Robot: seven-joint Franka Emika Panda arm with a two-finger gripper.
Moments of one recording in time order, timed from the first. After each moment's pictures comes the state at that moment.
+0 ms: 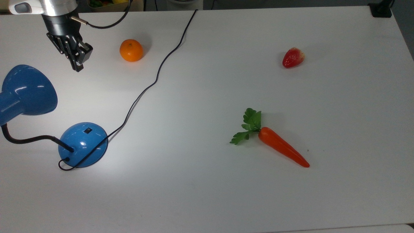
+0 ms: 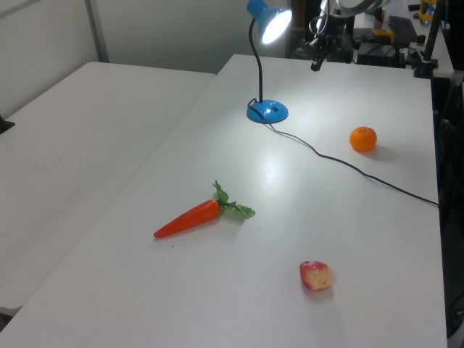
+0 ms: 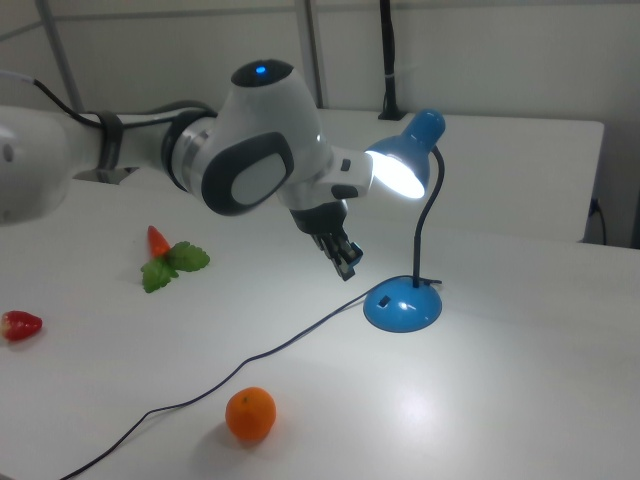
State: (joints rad) arm 0.07 0.21 -0.40 -1.77 0.13 2.24 0.11
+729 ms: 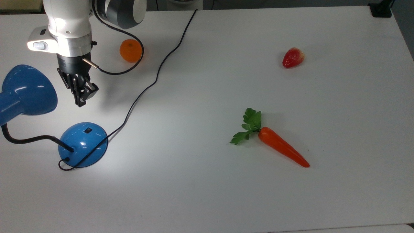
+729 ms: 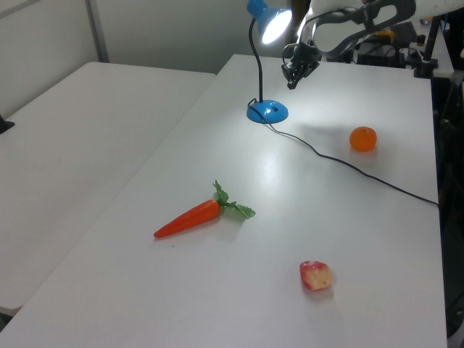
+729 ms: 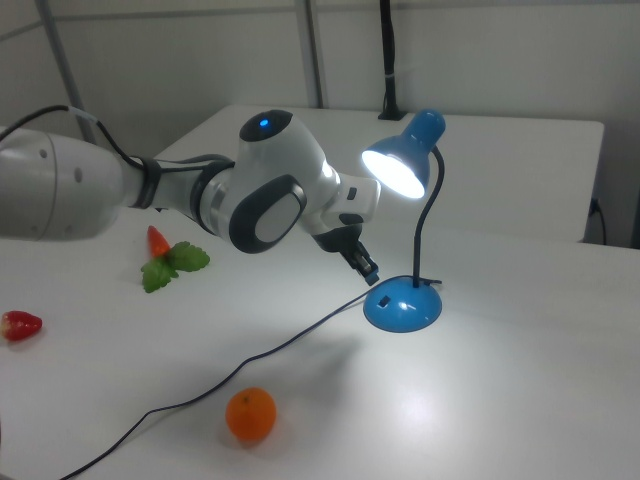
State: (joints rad) arm 0.10 0.41 -0.39 -1.73 0.13 2.53 0.27
